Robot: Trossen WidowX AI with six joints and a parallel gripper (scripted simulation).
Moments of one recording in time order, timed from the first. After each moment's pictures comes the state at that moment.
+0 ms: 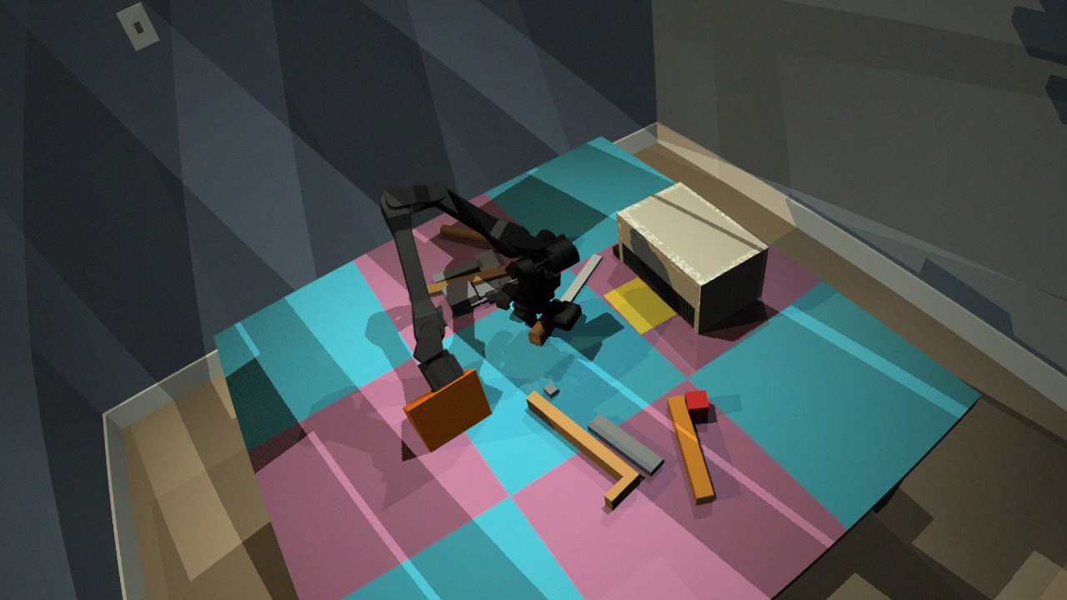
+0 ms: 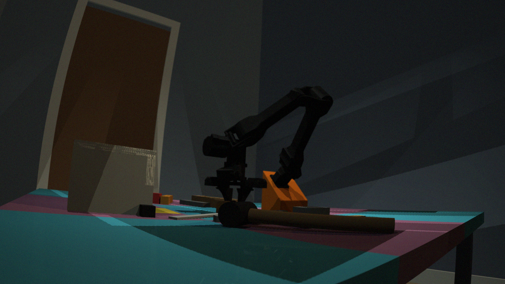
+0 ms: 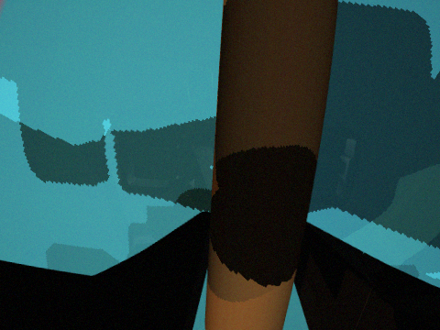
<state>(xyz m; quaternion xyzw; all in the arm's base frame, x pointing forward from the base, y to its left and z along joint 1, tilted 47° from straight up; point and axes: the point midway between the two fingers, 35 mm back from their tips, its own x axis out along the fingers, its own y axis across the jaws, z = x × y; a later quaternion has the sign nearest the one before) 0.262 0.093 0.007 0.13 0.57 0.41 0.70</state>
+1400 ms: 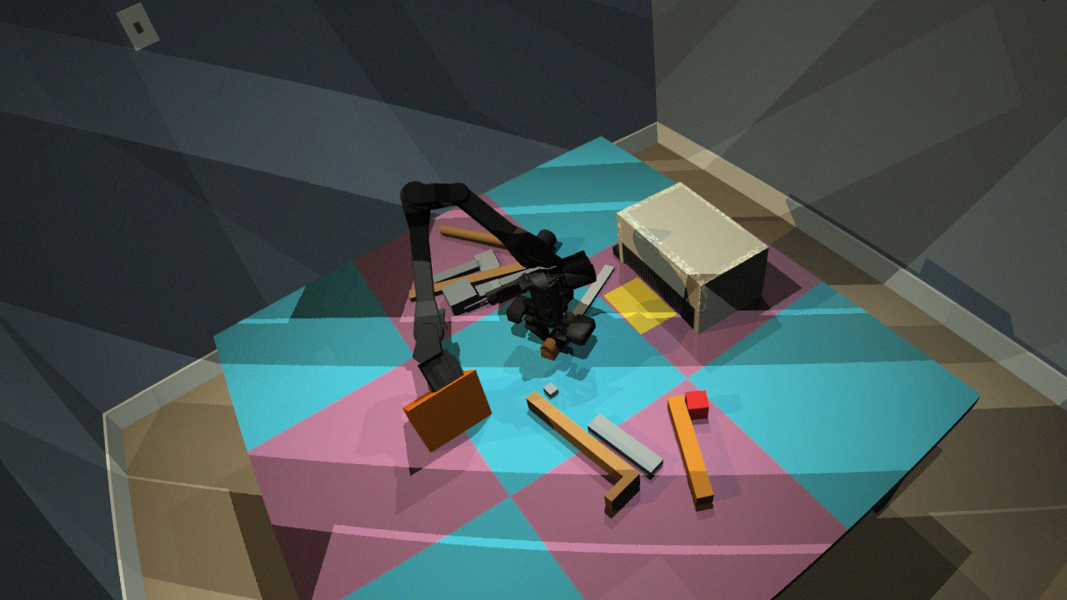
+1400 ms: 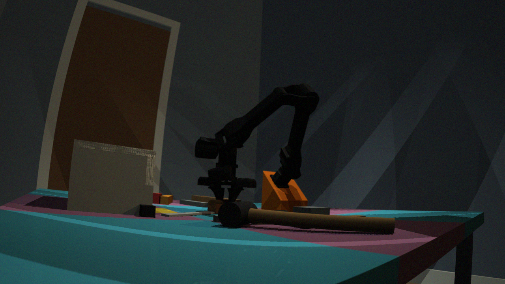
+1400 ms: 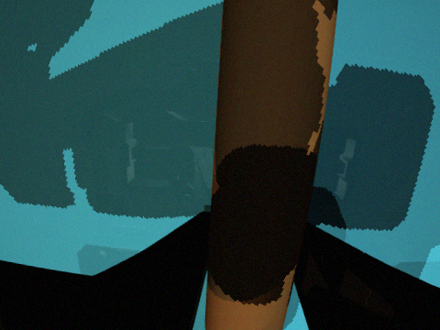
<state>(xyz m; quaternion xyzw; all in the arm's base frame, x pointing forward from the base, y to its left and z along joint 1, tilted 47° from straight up) 0.260 0.058 -0.030 0.13 0.57 0.41 0.70</state>
